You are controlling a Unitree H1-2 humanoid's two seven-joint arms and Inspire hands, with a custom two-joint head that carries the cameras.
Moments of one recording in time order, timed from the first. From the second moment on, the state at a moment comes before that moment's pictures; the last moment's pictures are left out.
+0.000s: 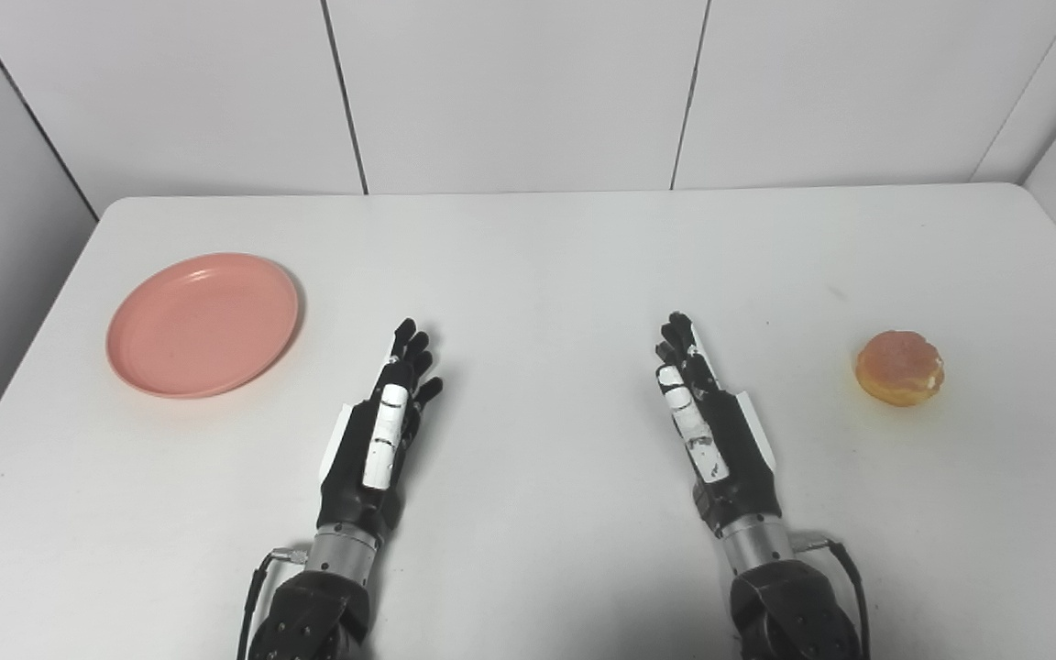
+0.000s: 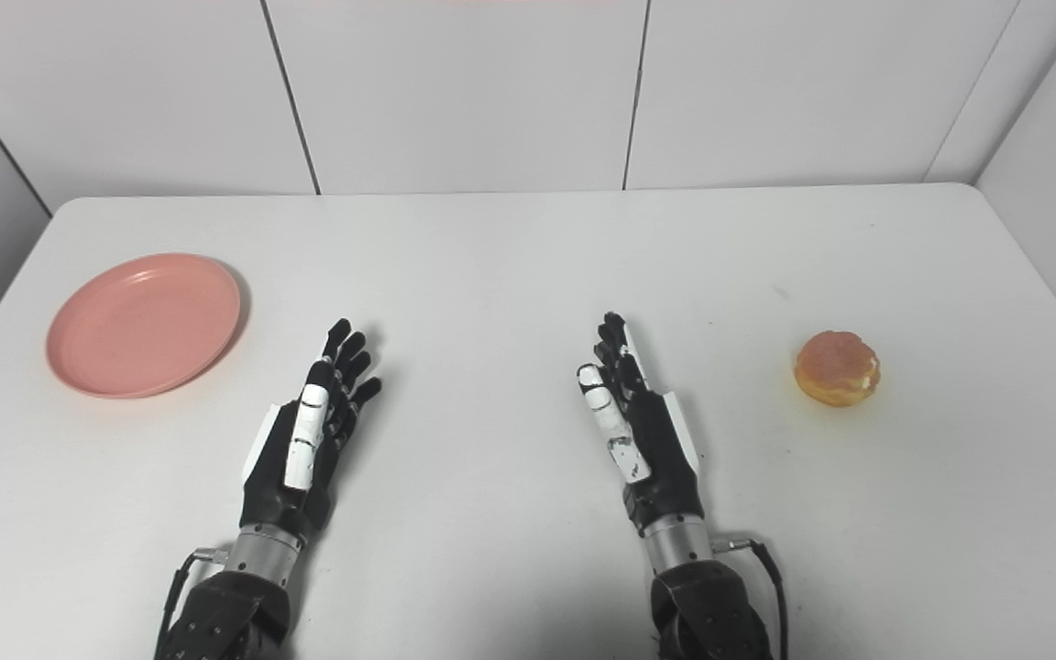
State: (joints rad) left arm -0.06 -0.01 -0.07 -0.08 -0.06 0.02 -0.10; right arm -0.10 0.05 0.09 -0.03 0.03 -0.02 0.04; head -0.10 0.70
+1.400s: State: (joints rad) left arm -0.10 -0.16 -0.15 0.07 0.09 -0.12 0.03; right arm -0.11 -0.05 0.01 0.02 0.18 -0.09 0.14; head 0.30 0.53
